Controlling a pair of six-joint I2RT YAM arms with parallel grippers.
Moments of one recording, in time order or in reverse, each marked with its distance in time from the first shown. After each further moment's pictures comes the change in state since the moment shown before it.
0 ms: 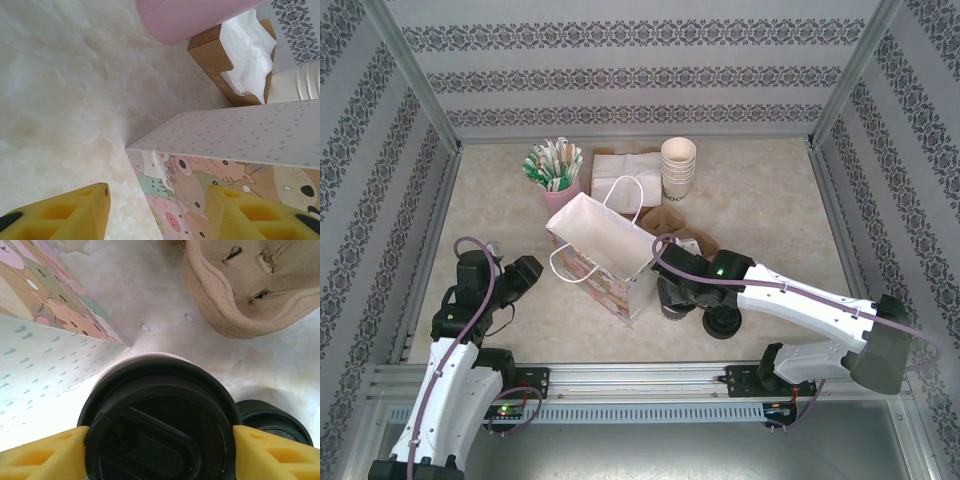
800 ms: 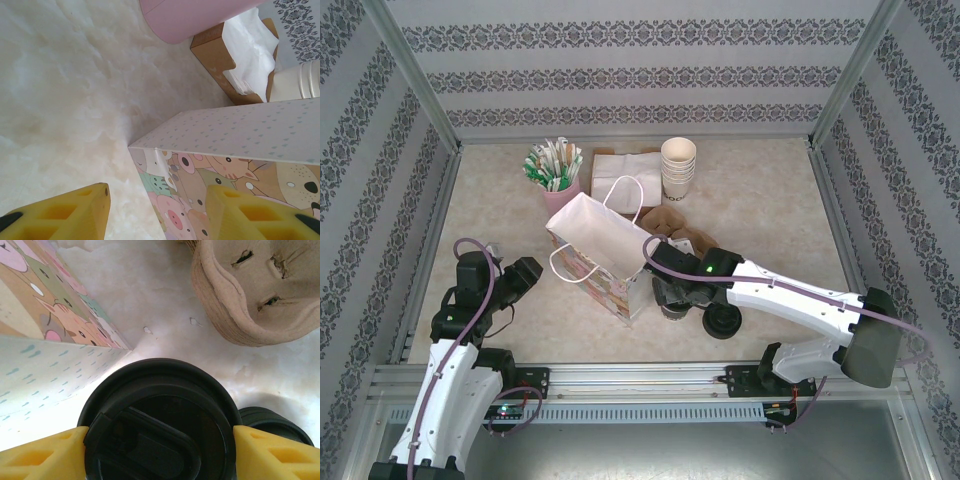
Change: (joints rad) left arm 0.000 -0.010 0.000 -0.014 -0.003 0.003; right arm 0.000 0.062 0.016 0.015 0.002 -0.025
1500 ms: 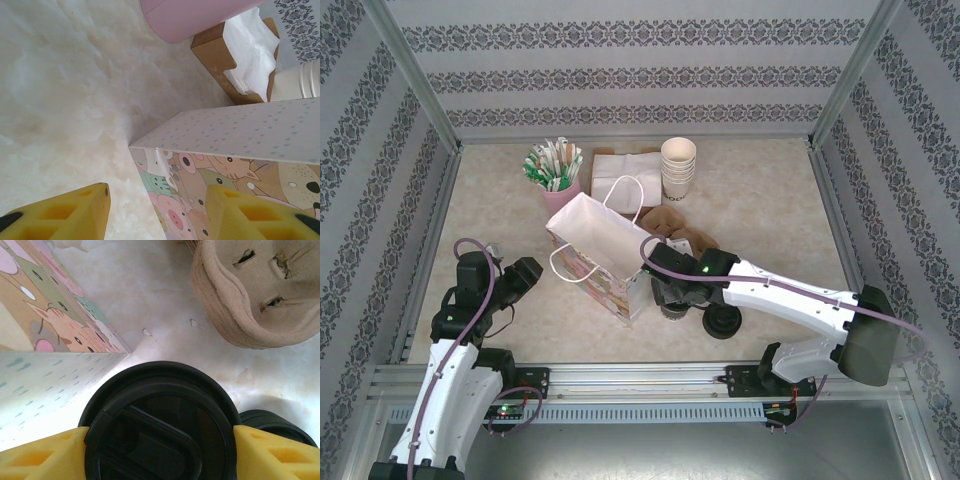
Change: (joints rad) left arm 0.000 0.000 -0.002 0.000 -0.001 0.000; right arm 0.002 0.020 -0.014 0.021 0.010 0.011
